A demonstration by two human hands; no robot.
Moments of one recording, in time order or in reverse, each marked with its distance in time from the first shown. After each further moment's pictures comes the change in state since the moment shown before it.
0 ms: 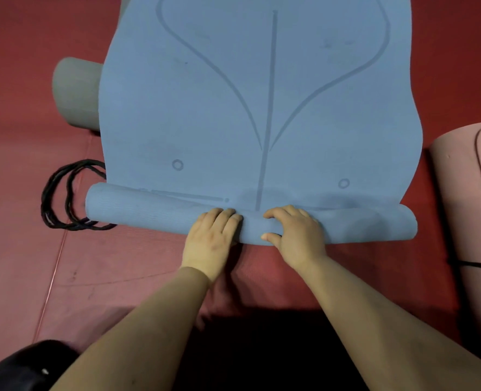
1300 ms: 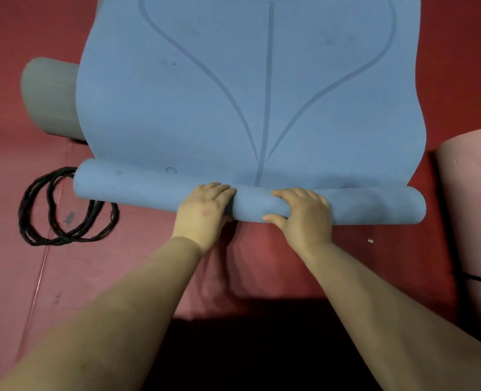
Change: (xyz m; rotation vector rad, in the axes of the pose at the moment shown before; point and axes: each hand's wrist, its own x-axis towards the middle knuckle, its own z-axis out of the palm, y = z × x) left_hand 0.078 -0.031 -0.017 -0.032 -0.203 -0.043; right_hand 0.054 0.020 -0.001 -0.013 0.270 0.004
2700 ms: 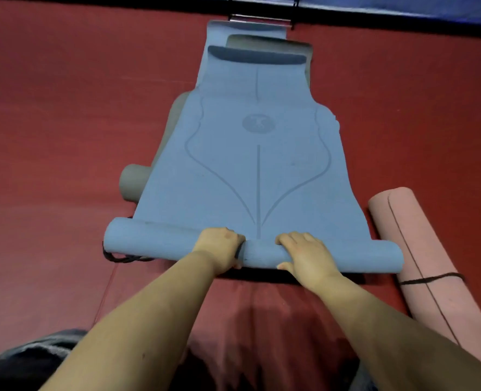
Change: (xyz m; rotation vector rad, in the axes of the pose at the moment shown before) left_hand -0.091 0.091 -0.153 0.246 -0.255 0.030; right_hand -0.089 -0.065 -0.173 -0.278 -0.321 -0.184
